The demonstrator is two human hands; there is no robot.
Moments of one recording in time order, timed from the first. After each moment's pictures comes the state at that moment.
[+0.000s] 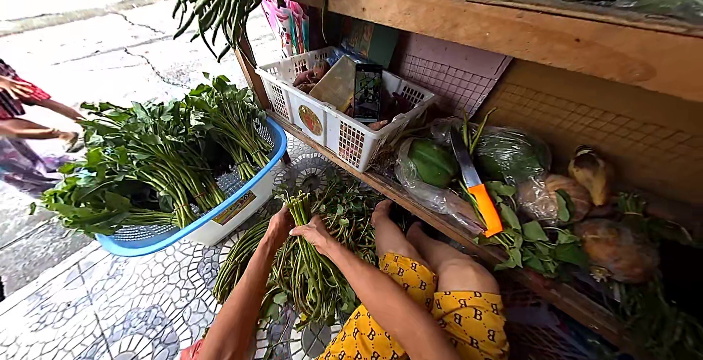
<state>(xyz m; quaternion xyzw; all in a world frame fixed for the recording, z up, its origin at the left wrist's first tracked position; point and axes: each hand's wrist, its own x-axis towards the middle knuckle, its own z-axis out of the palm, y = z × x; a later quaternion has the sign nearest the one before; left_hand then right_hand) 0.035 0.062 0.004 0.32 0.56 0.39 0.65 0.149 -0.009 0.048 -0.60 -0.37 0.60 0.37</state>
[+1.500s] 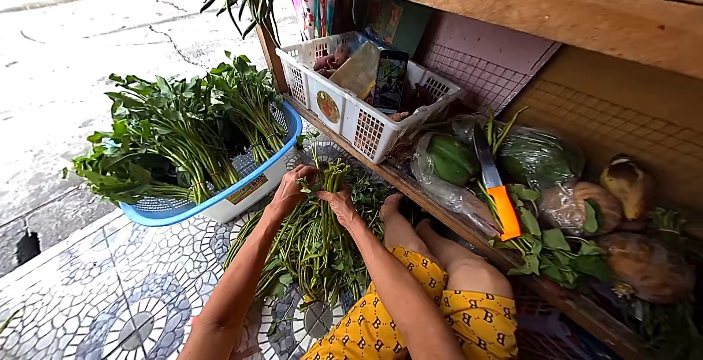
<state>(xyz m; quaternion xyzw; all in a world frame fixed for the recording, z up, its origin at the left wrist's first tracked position) 0.036 0.075 0.089 0.84 0.38 0.34 0.18 0.184 0.011 0.067 -0.54 -0.33 0.55 0.55</state>
